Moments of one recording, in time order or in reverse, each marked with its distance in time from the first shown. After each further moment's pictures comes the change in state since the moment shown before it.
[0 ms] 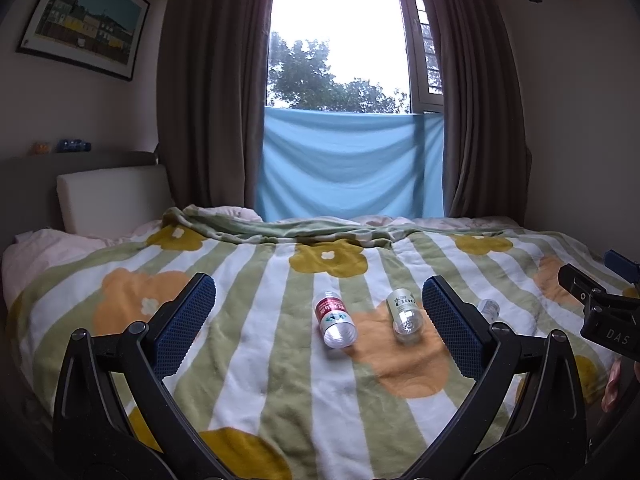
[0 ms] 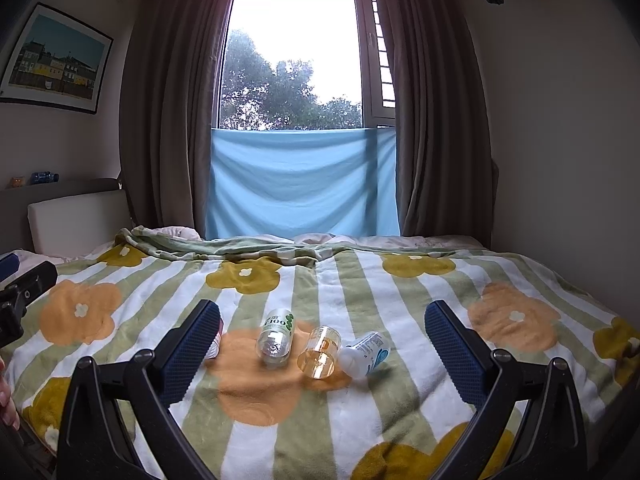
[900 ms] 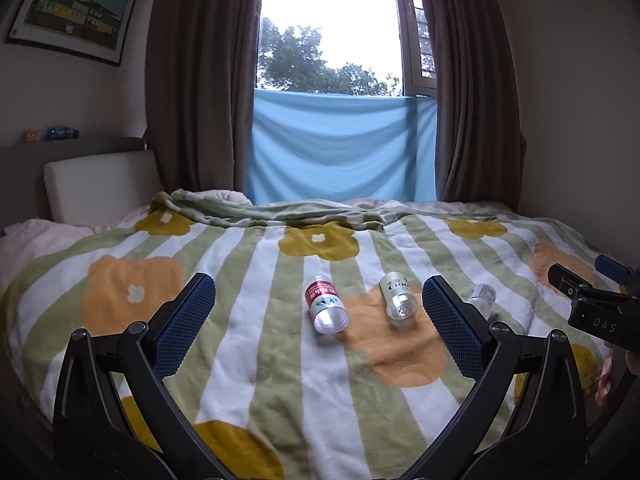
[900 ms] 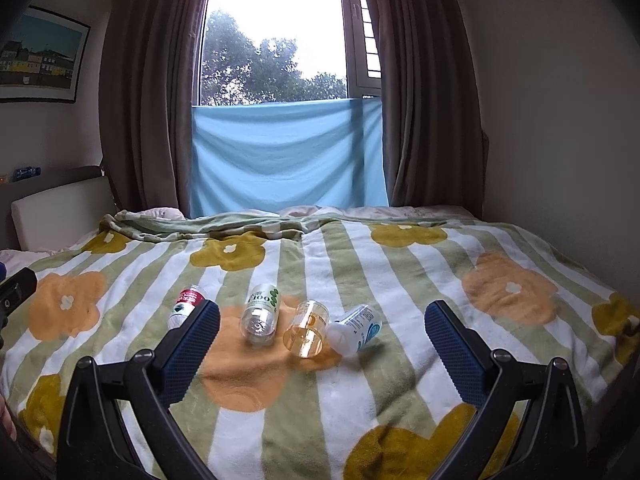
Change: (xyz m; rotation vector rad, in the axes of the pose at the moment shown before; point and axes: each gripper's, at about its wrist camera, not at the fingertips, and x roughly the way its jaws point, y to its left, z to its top) left arm 0.019 -0.001 -0.013 0.004 0.068 -0.039; right arm 0.028 -0.010 -0.021 0.055 0.122 -0.047
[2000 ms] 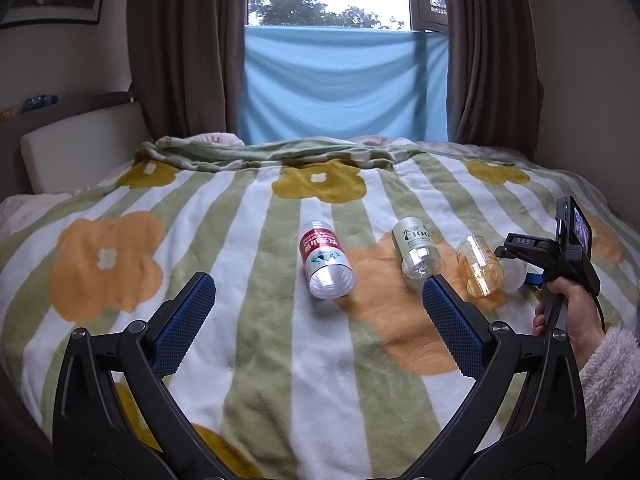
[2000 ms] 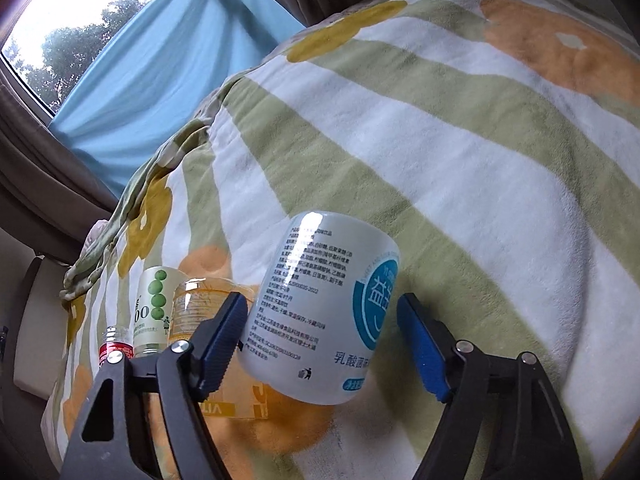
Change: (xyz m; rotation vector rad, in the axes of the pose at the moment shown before) left arm 0.100 -0.008 -0.025 0.019 0.224 0.019; right arm 0.273 -0.086 -0.062 0.618 0.526 0.040
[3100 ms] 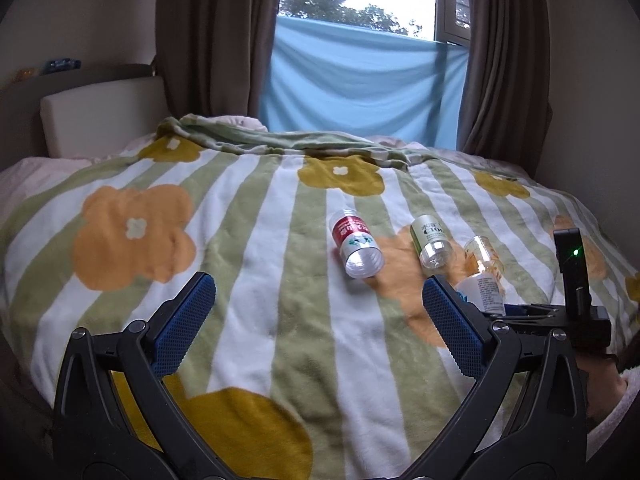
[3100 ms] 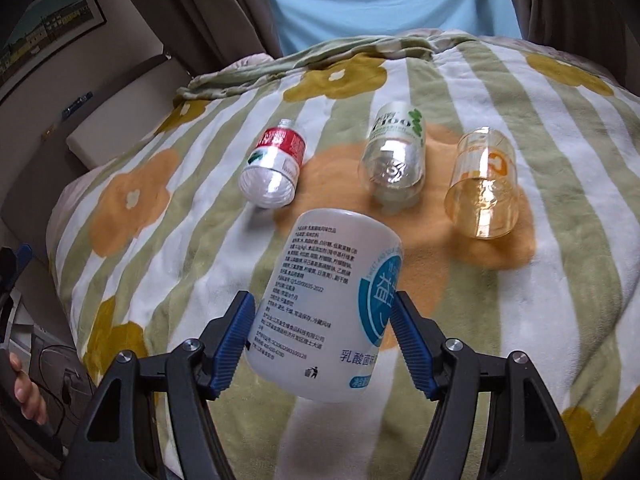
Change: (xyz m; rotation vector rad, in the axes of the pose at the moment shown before) left arm -0.042 0.069 -0.009 -0.109 0.026 -0.011; right arm -0.064 0.117 -0.140 -0.676 0.242 0.230
